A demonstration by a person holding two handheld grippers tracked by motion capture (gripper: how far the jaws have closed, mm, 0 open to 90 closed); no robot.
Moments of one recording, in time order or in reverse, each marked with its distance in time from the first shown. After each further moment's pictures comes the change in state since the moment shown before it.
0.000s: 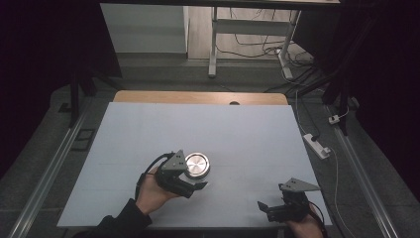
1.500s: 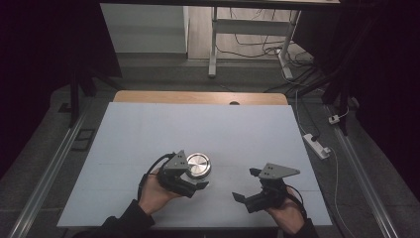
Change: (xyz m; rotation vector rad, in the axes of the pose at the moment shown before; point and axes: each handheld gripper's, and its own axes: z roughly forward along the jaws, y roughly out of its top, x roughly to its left) left arm 0.002 -0.004 0.008 0.000 -0.005 -0.029; right arm 0.042 0.067 0.018 -0.140 0.246 -0.145
